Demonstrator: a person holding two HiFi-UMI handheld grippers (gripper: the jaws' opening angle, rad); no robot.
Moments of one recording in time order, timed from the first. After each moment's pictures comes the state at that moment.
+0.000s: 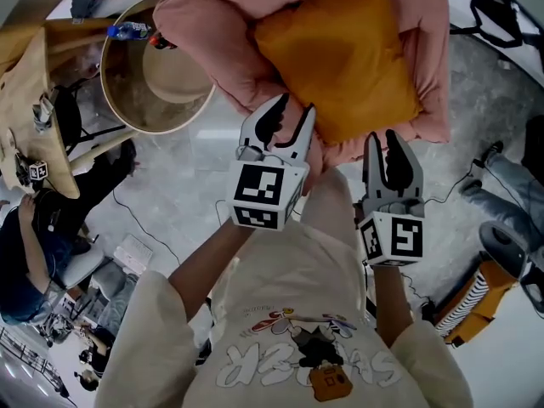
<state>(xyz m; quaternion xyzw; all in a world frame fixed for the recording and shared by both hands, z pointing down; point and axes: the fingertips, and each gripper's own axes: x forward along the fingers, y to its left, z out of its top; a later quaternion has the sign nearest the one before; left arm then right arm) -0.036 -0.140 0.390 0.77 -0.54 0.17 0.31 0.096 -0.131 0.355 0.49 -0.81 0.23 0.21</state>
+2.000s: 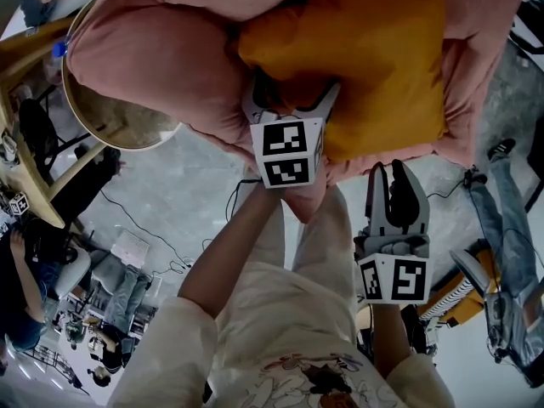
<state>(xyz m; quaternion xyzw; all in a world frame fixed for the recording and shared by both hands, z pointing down) -0.052 -0.241 0.635 0.68 -0.60 0.19 0.38 0.088 -0.172 0.491 0.49 -0.78 0.28 0.28</state>
